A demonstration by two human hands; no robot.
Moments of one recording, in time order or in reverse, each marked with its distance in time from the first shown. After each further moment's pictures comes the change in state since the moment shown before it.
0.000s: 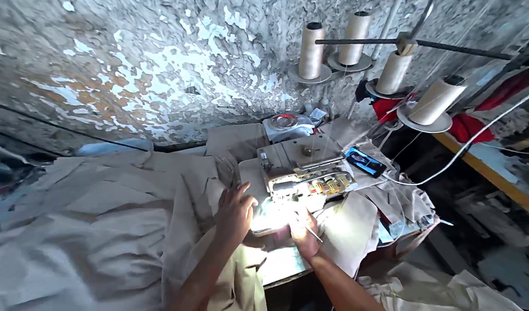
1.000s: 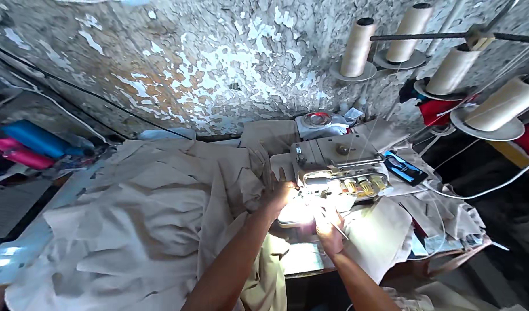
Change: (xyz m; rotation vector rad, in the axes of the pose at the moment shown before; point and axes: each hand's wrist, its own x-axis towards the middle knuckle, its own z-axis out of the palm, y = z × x) left_hand 0.050 0.020 0.019 -0.655 -0.498 -0.803; right_hand 0.000 0.010 0.004 -0.109 0.031 -0.107
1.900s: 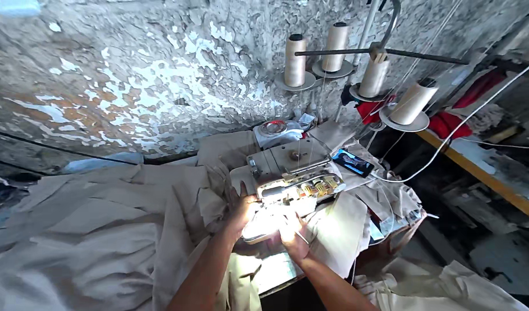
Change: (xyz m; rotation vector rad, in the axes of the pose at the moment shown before) left_hand -0.004 0.001 0.000 -0.011 0.027 0.022; right_hand 0.001 -0.006 0.002 0.010 0.006 0.000
